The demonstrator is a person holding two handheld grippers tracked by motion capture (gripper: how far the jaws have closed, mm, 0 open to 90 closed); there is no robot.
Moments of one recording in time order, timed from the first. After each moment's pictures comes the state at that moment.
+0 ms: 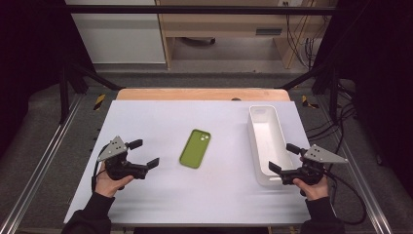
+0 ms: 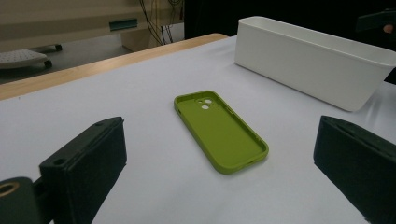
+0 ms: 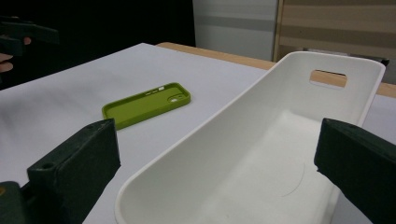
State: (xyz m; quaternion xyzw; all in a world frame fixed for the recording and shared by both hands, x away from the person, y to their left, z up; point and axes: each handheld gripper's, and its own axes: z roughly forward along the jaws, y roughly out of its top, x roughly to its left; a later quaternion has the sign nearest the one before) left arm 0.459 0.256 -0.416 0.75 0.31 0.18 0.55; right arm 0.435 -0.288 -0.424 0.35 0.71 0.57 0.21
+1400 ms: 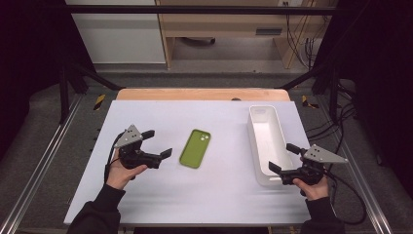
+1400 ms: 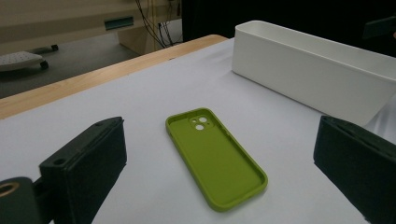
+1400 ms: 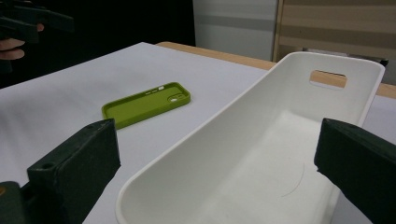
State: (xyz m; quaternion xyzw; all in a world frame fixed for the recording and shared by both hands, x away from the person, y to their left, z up) left arm 0.483 0.219 -0.397 0.76 0.30 0.18 0.54; right arm 0.435 -0.288 -0.423 0.35 0.72 0.57 0.21
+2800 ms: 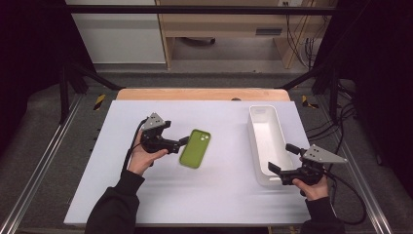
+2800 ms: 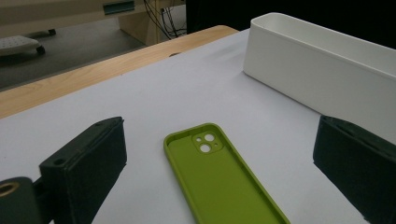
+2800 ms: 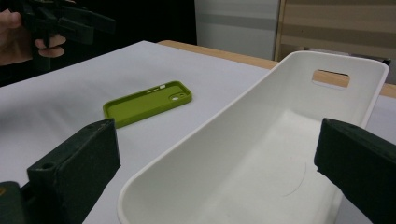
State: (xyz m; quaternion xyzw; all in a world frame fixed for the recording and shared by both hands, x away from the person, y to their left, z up) left arm 0.532 0.173 -0.404 0.77 0.32 0.17 0.52; right arm 0.435 -0.287 -0.423 0.35 0.72 0.56 0.21
